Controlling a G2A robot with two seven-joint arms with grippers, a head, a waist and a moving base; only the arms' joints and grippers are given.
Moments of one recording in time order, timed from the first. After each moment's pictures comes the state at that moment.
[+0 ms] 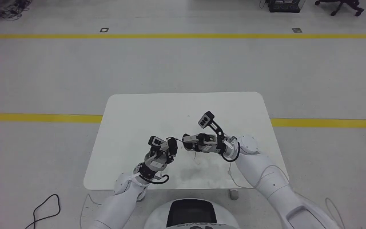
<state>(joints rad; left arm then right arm) 1.64 -1.25 -1.14 -1.49 -1.17 -0.34 -1.12 -1.16 -1.32 0.96 -1.06 0.87 -0.28 1.35</state>
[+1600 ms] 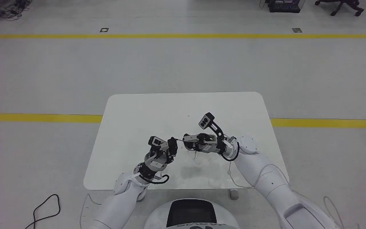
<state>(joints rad) 1.64 -1.25 -1.14 -1.49 -1.17 -0.34 -1.12 -1.15 -1.34 0.96 -0.98 0.88 -0.27 1.37</state>
